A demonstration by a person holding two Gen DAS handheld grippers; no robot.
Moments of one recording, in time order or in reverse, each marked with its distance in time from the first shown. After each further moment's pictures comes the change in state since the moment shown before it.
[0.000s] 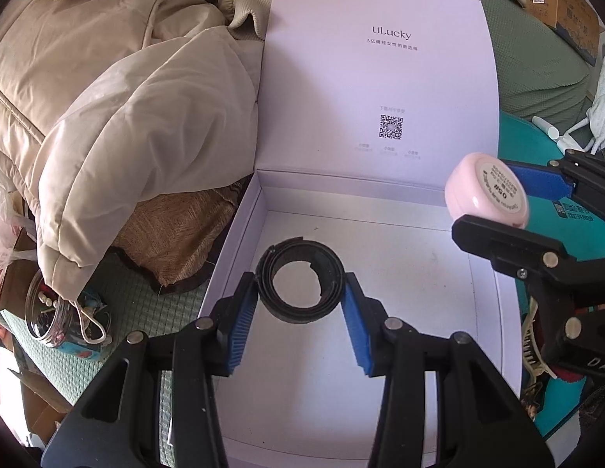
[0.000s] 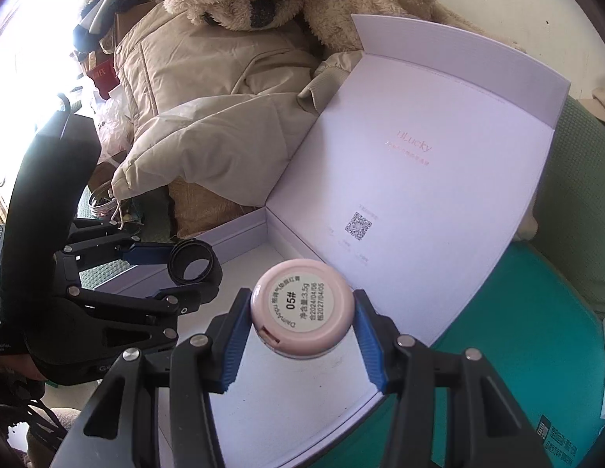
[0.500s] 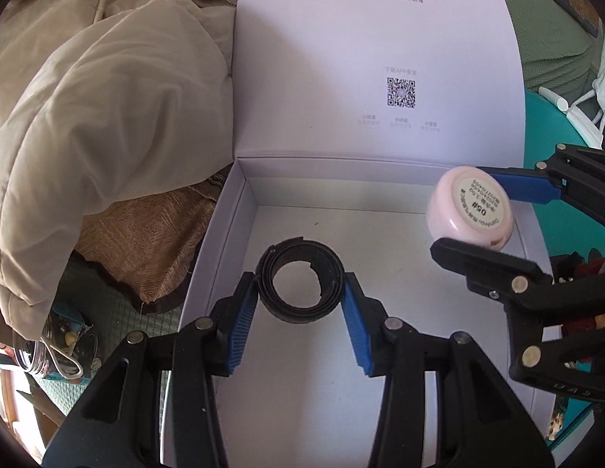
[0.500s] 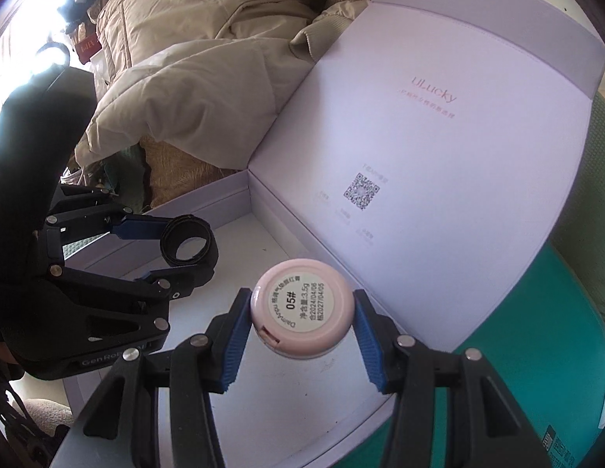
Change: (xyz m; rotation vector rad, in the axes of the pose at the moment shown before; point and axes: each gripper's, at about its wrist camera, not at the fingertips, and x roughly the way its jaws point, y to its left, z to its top) left arm 0.054 -0.007 0.010 0.072 0.070 0.015; right arm 0.051 -0.007 -0.012 -0.028 0.097 -0.007
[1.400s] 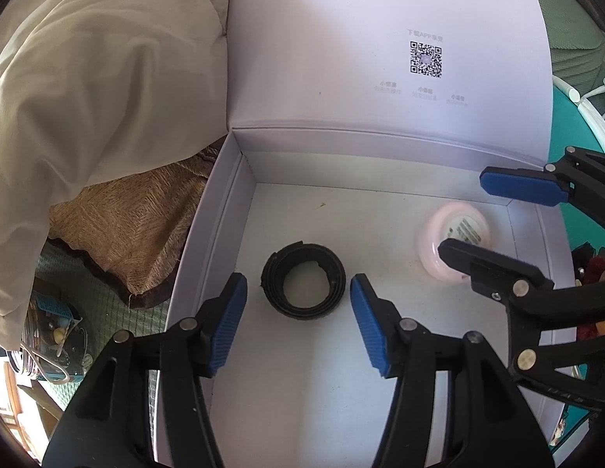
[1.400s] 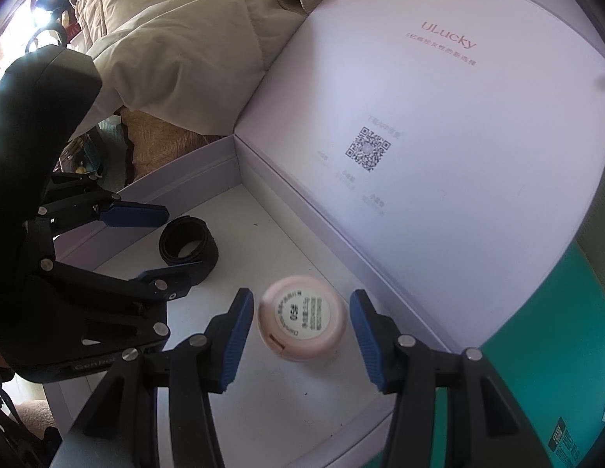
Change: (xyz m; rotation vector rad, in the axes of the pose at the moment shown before) left arm 0.042 0.004 0.002 -0.016 0.102 0.005; right arm 0.027 -0.006 -0.007 0.024 0.092 0.003
